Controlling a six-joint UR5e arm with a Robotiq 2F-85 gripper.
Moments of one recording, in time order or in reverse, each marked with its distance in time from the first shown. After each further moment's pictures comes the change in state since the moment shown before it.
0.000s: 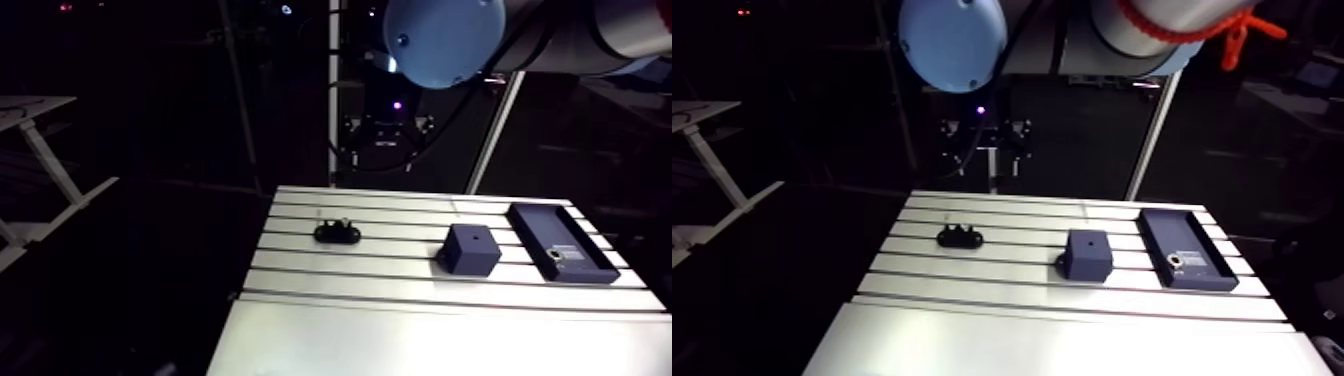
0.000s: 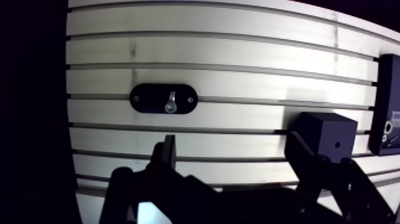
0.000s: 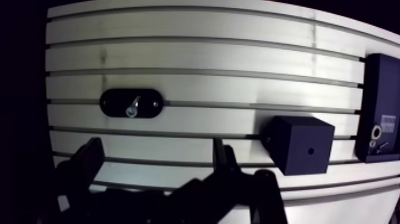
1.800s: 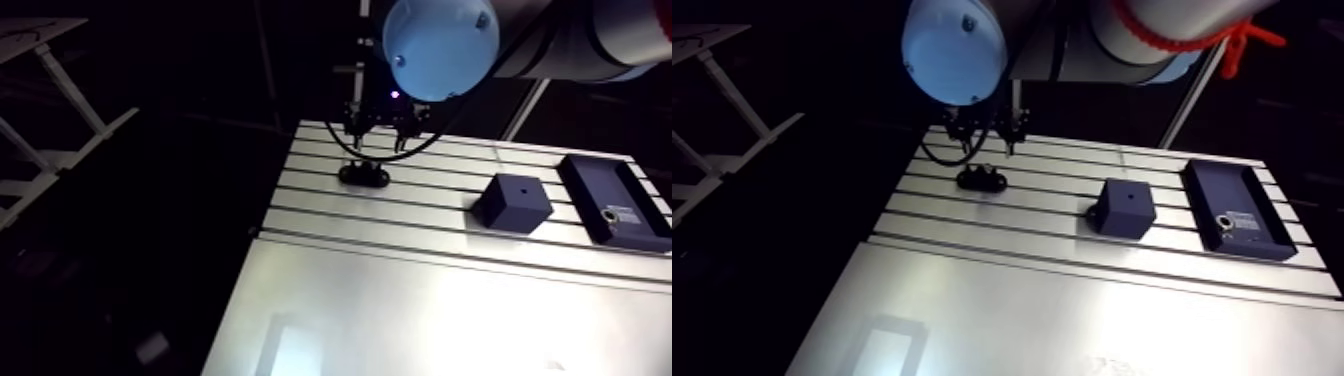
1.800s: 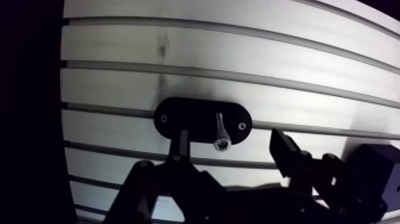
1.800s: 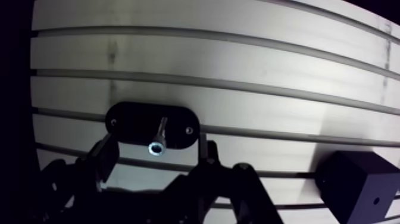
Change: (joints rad) arm 0.081 0.212 0.012 -0.171 0.015 0.024
